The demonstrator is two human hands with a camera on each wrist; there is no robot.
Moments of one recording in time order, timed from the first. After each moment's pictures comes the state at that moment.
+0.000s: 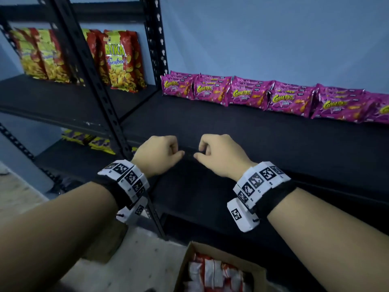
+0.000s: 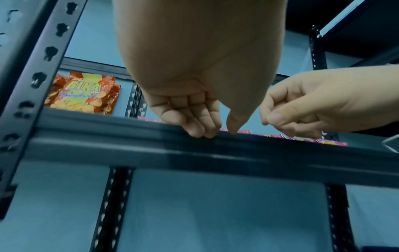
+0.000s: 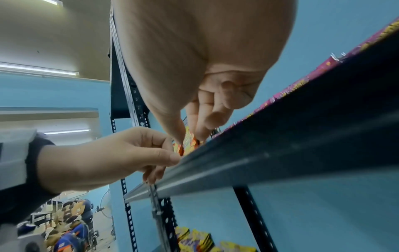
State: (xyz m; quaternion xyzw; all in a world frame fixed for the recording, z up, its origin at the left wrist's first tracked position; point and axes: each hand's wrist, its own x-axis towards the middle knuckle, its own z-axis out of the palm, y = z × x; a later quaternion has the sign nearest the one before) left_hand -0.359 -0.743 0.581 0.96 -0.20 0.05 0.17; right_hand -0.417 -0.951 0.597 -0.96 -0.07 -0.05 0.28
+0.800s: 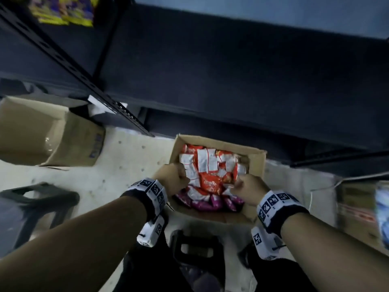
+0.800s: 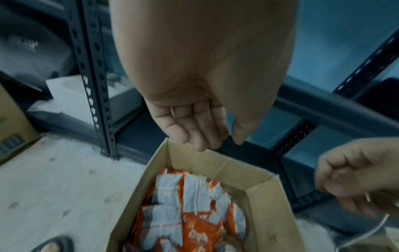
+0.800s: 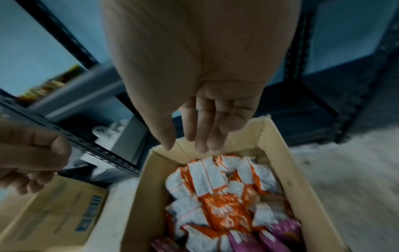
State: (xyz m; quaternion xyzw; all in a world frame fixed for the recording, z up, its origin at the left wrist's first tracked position) left_hand -0.503 -0.767 0.120 0.89 -0.14 -0.42 0.10; right_hand -0.610 -1.016 0.113 -0.83 0.20 0.40 0.33
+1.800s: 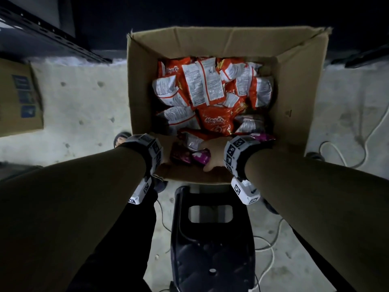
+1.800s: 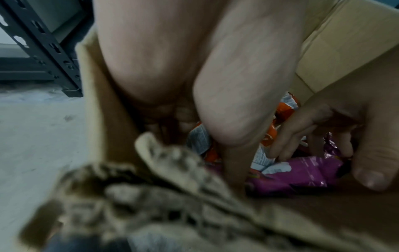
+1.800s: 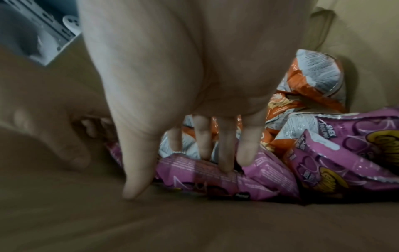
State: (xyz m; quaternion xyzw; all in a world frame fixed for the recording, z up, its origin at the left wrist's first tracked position) left_hand -0.534 -0.743 -0.175 0.74 -0.31 -0.56 -0.20; right_hand -0.626 -0.920 -0.190 -0.76 0.01 0.59 0.27
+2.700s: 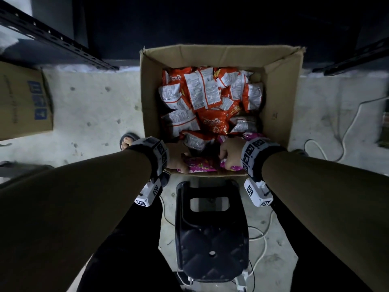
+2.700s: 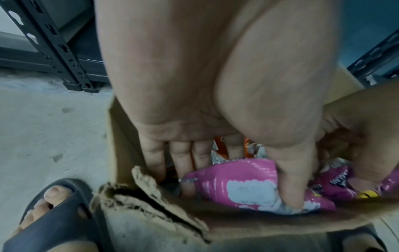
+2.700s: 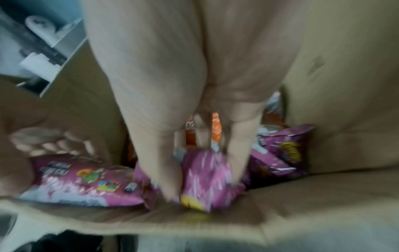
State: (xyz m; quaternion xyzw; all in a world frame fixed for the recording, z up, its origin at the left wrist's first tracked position) left_hand -0.548 -0.748 -0.137 0.69 -0.25 -0.67 -0.09; right_hand -0.645 -0.956 -0.132 -0.76 0.05 0.60 0.24
